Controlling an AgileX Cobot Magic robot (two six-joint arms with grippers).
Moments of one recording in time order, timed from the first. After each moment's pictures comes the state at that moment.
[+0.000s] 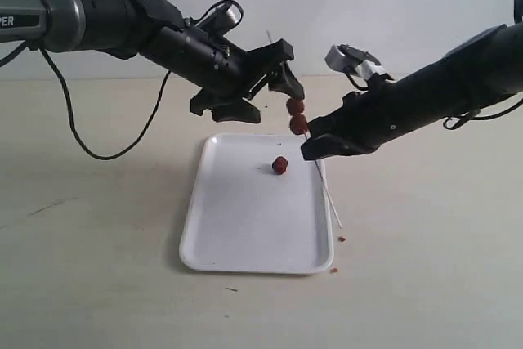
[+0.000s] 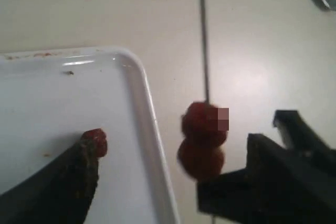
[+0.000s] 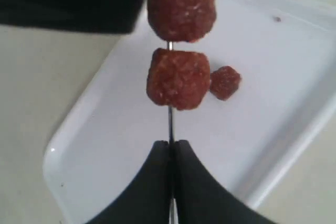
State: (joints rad) left arm -0.48 2.21 -1.74 -0.87 0.72 0.21; right arm 0.04 2.01 -1.19 1.17 0.76 -1.15
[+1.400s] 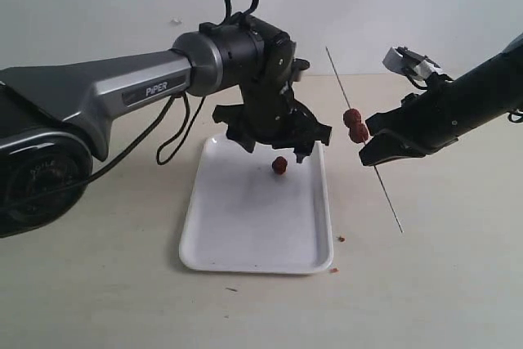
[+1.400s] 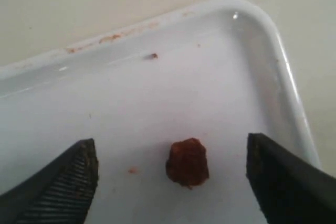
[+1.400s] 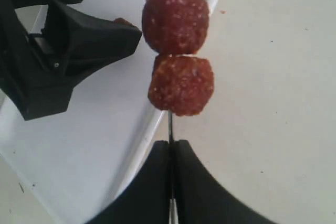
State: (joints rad) left arm -0.71 2.52 -2.21 0.11 1.00 -0.39; right arm -0.12 1.99 -1.19 0.94 0.84 -0.97
